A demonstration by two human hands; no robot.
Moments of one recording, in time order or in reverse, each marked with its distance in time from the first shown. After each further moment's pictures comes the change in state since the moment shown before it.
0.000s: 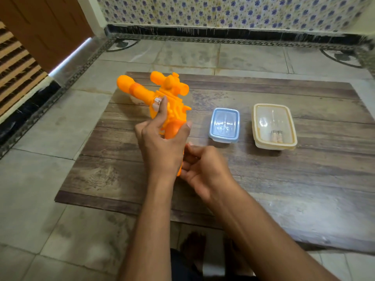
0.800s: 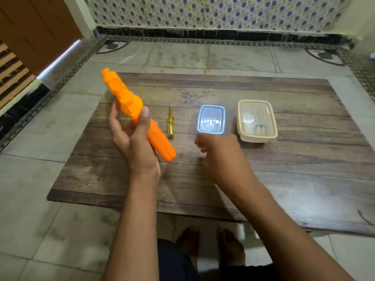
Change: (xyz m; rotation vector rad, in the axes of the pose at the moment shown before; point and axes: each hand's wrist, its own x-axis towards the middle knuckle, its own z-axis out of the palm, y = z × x) left_hand -0.008 0.026 -0.013 -0.722 0.252 -0.308; right_hand -0.049 -0.039 -0.042 -1.681 0.235 -0.773
